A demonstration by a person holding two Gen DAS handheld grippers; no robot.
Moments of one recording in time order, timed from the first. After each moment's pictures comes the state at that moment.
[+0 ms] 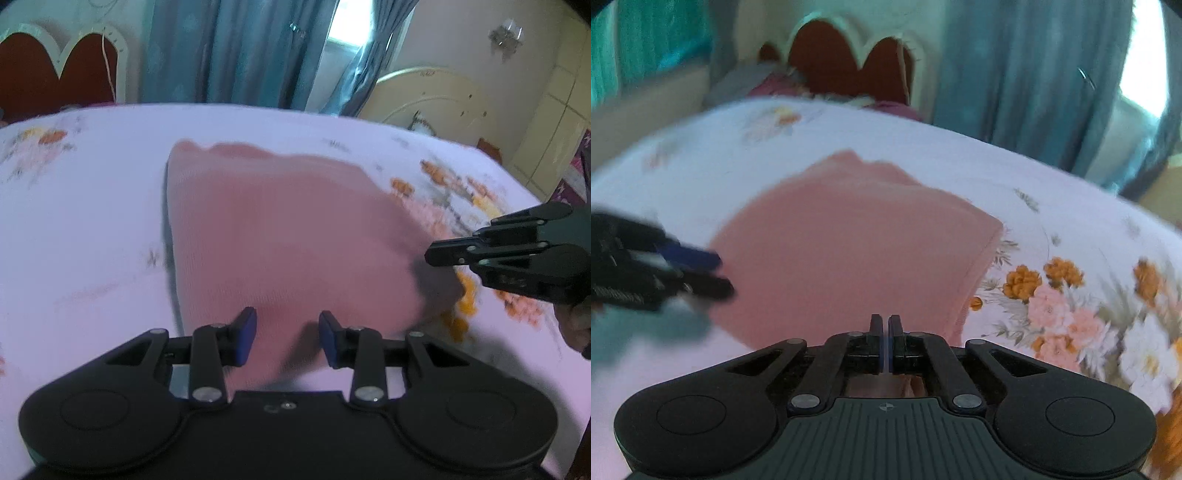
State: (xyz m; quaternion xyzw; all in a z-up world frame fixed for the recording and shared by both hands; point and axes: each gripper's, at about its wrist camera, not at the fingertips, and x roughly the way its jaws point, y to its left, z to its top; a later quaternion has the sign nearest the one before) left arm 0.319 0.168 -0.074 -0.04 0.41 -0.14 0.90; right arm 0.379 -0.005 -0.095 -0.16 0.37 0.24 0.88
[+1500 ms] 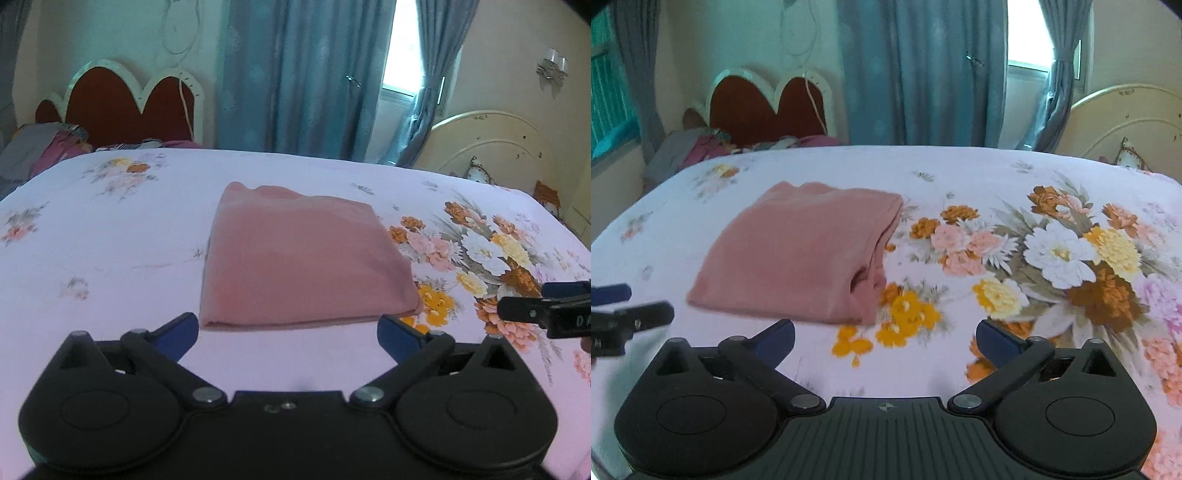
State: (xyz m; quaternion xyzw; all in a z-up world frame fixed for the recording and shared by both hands) left arm 0.201 0.106 -0.006 -0.04 0.35 0.00 0.94; right arm 0.261 -0.092 -0.049 0.01 0.34 0.15 0.93
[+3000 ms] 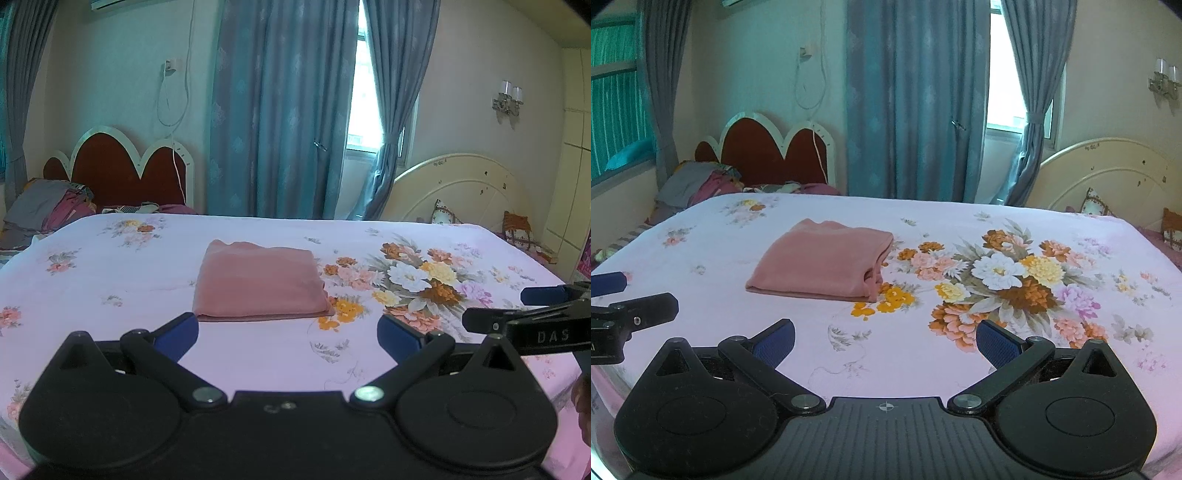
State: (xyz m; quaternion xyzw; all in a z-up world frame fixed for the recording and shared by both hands) left arm 0.025 0.038 0.075 -0.02 0.24 -0.02 0.97; right arm 0.057 -0.130 0.023 -0.01 0.26 0.14 0.96
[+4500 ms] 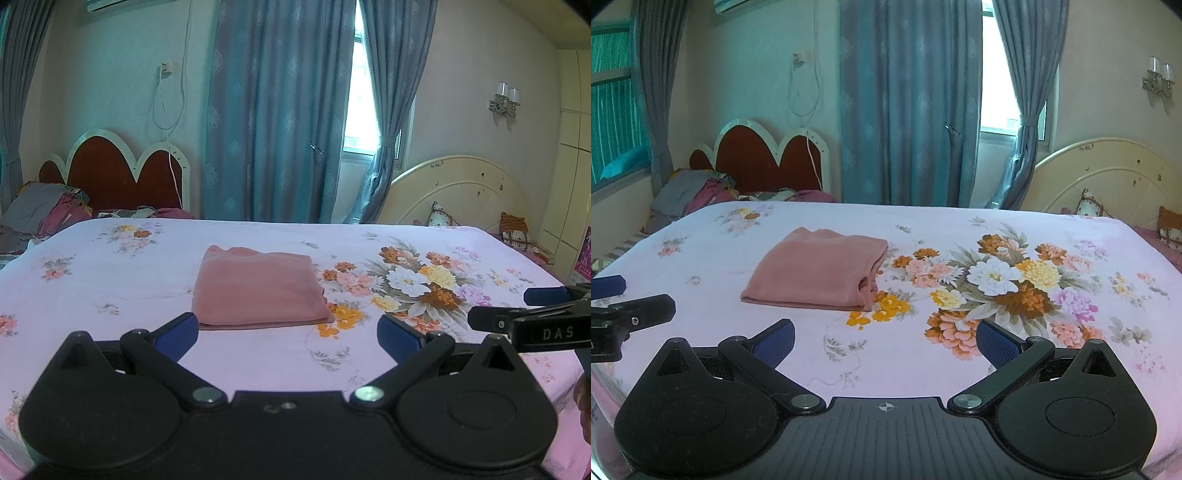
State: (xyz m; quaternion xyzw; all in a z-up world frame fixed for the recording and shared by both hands) left arm 0.031 0.035 0.077 -0.02 0.24 -0.02 0.97; right arm 0.067 -0.134 0.029 0.00 0.25 0.13 0.96
